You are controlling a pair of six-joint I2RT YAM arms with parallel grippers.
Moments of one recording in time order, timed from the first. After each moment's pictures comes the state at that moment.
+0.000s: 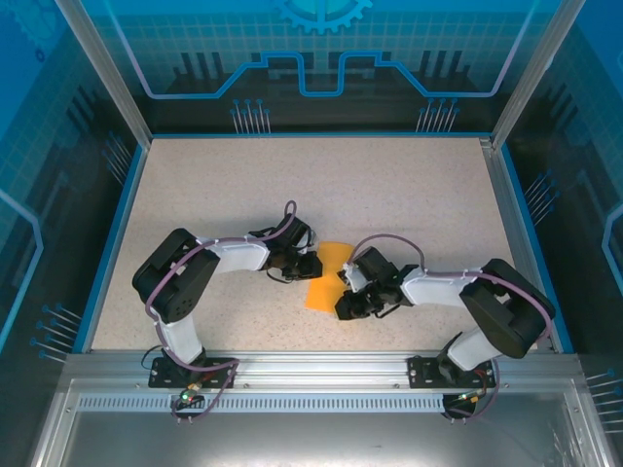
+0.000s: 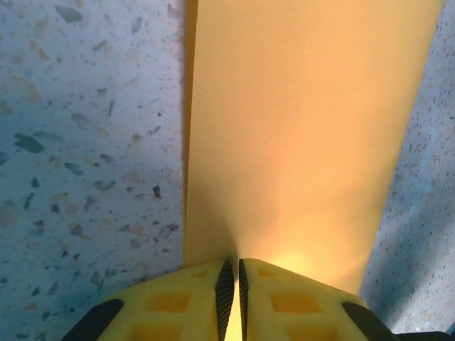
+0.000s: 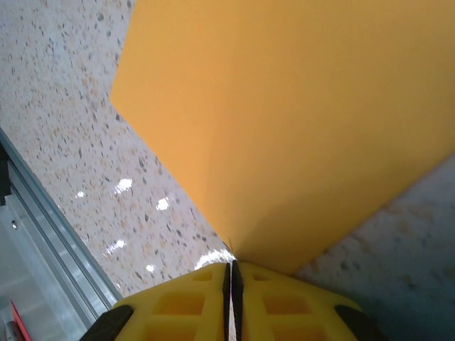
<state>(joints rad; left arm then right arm) -0.61 1.80 0.91 -0.21 0.38 -0.68 0.73 1.49 0.53 -0.18 -0.55 0.51</state>
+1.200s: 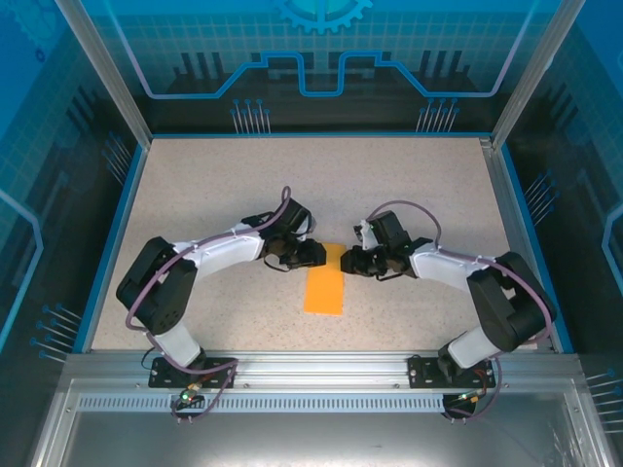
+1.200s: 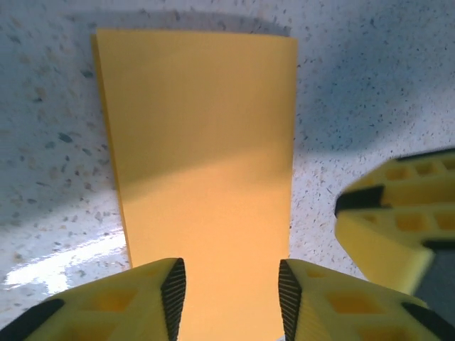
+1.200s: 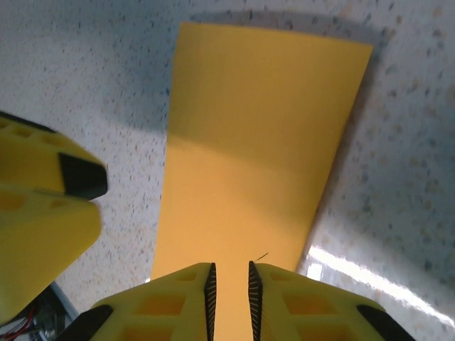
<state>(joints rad) -0.61 1.68 1.06 -0.46 0.33 -0.67 0.50 1.54 0.73 -0.16 -0.47 0.59</state>
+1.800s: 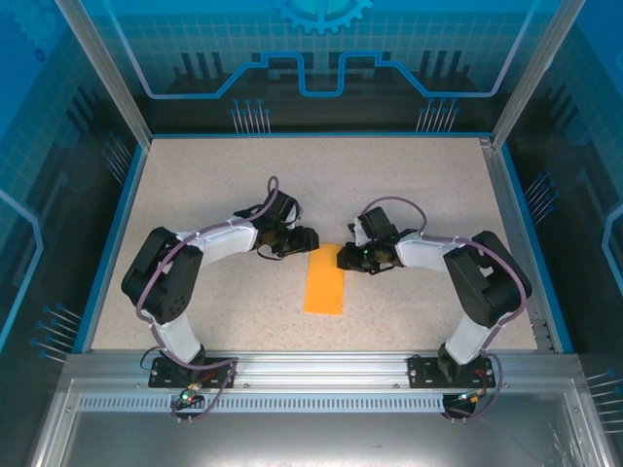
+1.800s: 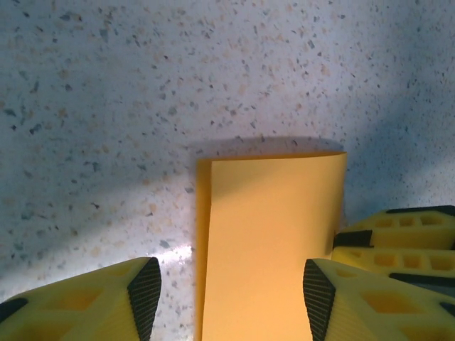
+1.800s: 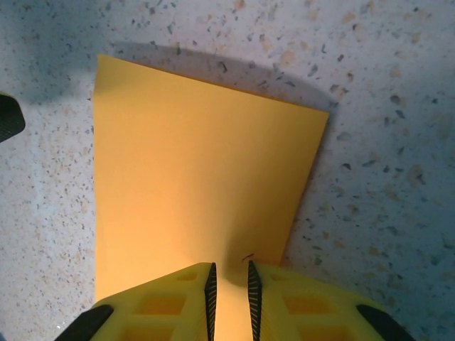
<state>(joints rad) -0.49 1.76 1.04 -0.33 0.33 -0.66 0.51 1.71 0.83 -0.18 -0.39 0.56</state>
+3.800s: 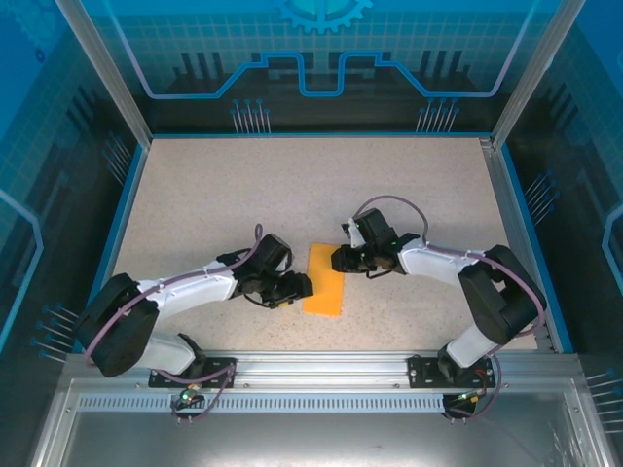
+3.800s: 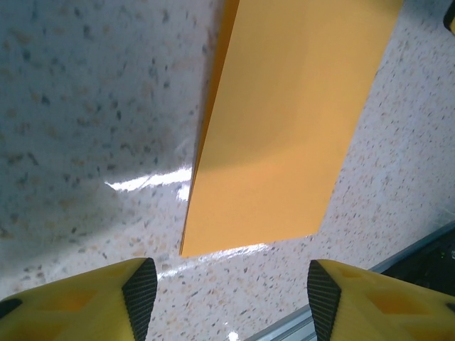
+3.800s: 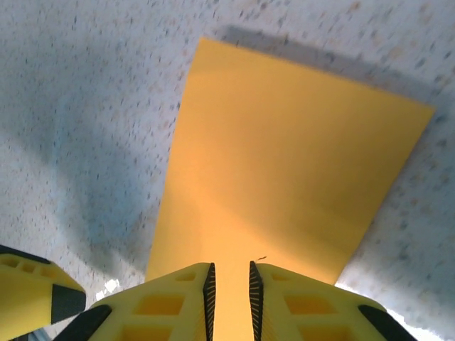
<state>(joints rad) -0.70 1.38 0.67 -0.38 0.37 -0.98 0.59 1.58 0.79 -0.19 -0.37 0.56</state>
